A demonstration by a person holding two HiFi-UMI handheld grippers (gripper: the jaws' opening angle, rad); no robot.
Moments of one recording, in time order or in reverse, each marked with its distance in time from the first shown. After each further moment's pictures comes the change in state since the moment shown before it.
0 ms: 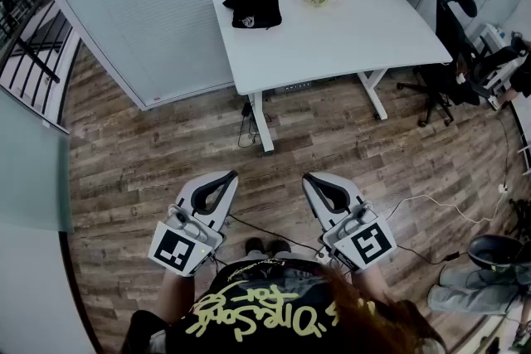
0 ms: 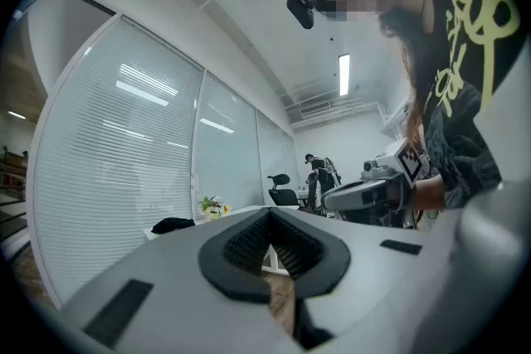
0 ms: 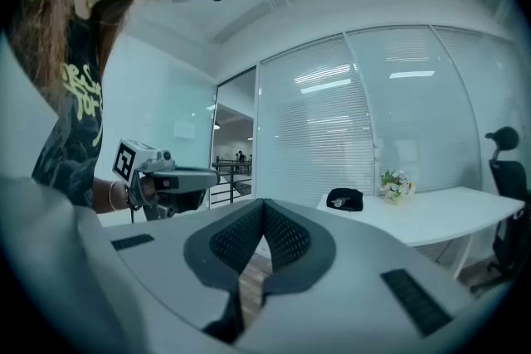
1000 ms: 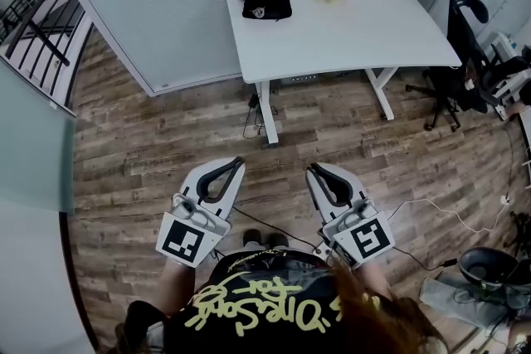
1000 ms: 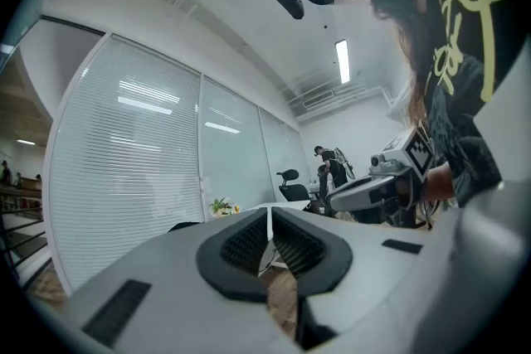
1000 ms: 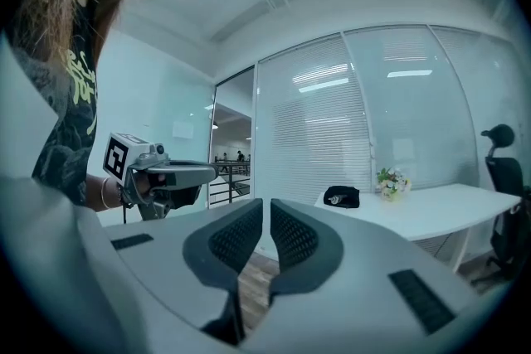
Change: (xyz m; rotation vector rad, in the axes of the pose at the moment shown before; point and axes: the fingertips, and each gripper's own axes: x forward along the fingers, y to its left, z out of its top) left arm 0.005 -0.023 0.003 0.063 0.041 0.082; right arm -0.021 -0.005 -0.005 0.023 -0.019 -0.022
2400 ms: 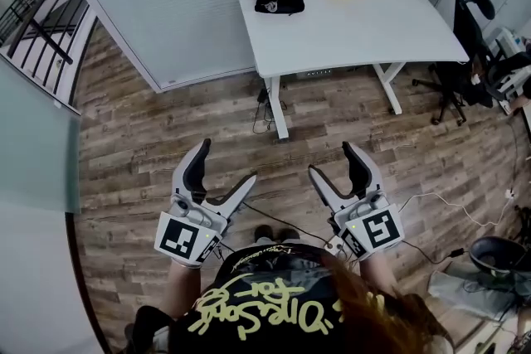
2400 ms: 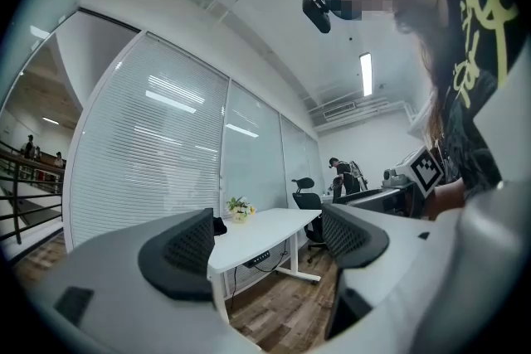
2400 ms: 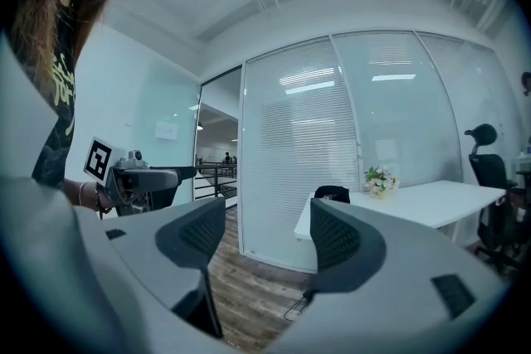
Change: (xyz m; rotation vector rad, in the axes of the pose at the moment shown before) left arm -0.044 0.057 -0.005 -0.099 -0.090 0.102; right arm 0.027 0.003 -0.004 0.007 0.002 -0.120
